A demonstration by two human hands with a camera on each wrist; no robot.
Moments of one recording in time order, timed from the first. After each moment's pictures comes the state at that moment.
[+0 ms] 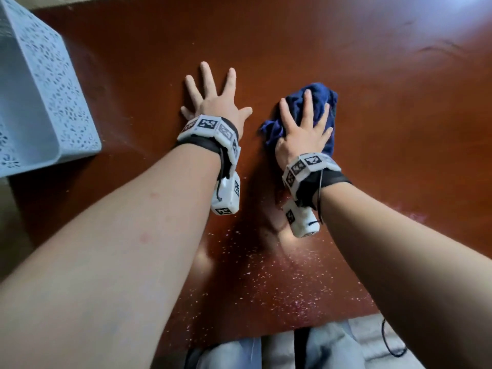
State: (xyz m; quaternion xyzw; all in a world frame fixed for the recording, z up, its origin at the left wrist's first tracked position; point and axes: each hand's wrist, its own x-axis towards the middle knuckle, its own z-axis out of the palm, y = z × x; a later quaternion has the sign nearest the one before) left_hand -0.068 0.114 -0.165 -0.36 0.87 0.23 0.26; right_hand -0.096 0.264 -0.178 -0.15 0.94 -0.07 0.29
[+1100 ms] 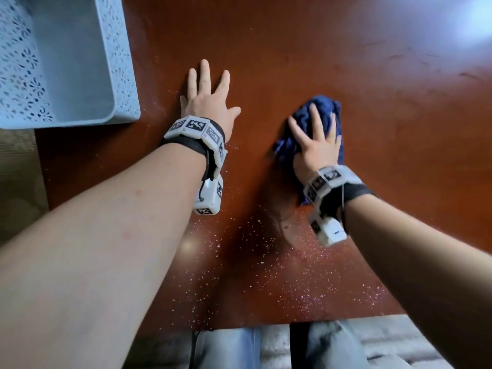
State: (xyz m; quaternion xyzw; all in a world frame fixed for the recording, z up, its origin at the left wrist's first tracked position) left_hand 0.010 0.055 -0.166 -0.36 0.88 0.22 0.22; right_hand -0.060 0.256 -0.171 -0.24 0.92 -0.06 0.30
